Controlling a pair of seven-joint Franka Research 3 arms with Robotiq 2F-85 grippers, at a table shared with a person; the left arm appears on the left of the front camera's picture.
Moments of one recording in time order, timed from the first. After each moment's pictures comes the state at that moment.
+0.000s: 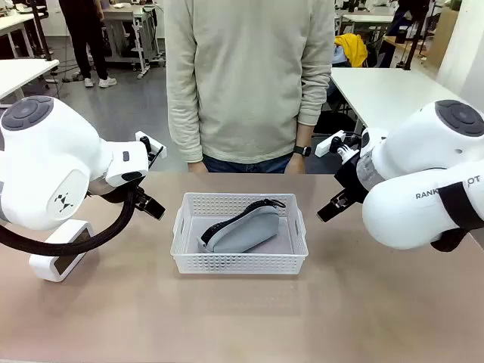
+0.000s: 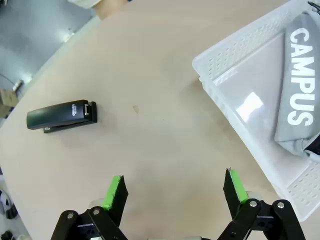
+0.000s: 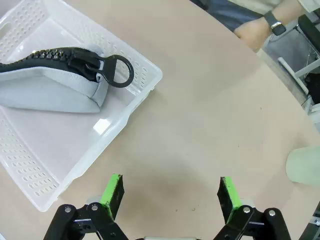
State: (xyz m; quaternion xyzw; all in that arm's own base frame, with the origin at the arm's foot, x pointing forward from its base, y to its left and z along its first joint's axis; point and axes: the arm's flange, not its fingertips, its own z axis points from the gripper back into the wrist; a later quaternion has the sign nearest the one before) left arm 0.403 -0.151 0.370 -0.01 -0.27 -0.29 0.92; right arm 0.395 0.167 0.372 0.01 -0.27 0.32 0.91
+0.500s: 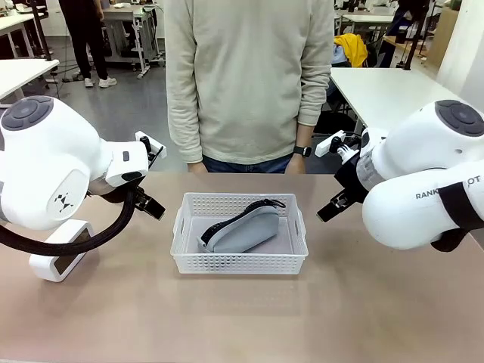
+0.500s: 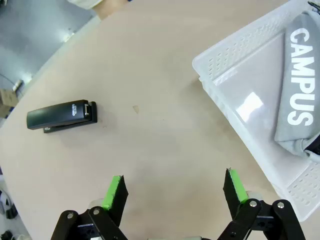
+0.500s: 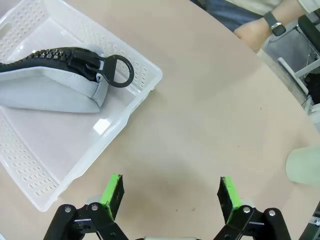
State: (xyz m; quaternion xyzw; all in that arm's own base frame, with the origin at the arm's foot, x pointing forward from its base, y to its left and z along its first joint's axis) left arm 0.403 -0.151 0.370 -0.01 -0.27 -0.29 0.92; right arm 0.395 0.168 0.372 0.01 -0.27 0.32 0.91
